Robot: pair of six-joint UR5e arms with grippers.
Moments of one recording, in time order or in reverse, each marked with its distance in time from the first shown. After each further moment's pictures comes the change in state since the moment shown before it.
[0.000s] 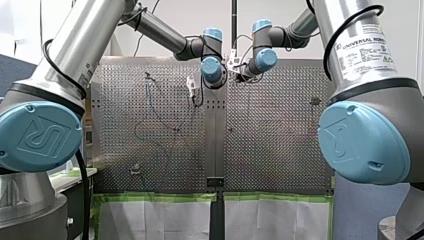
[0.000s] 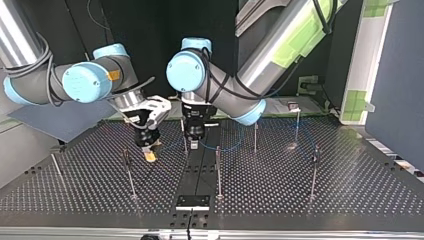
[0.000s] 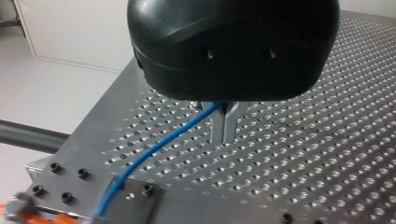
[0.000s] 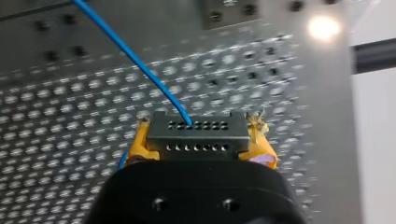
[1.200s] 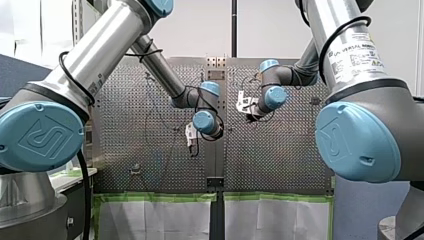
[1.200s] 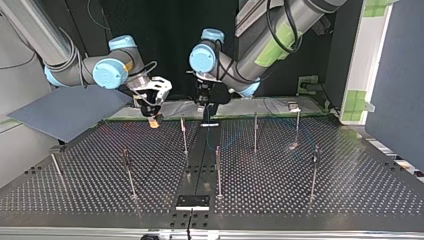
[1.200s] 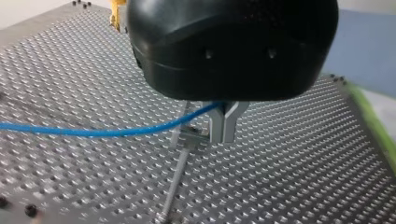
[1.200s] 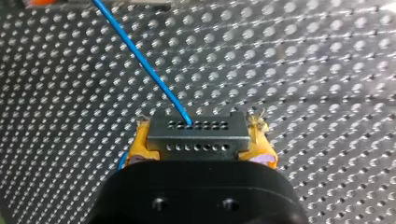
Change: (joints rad) left arm 0.016 -0.174 -0.309 0.308 0.164 -0.028; right arm -0.065 0.088 0.272 -0.156 0.008 -0.086
